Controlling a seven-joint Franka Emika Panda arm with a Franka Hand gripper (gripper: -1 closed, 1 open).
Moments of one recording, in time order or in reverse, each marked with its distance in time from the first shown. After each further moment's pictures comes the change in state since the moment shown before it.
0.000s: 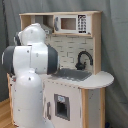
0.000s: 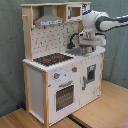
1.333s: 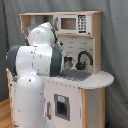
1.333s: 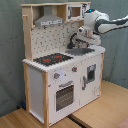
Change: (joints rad) arm -0.005 0.006 -0.129 -0.024 -0.131 0.279 -0.018
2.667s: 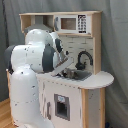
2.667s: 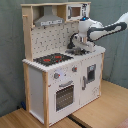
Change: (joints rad) arm -0.009 -0.181 -0.109 0.002 0.139 0.143 -0.026
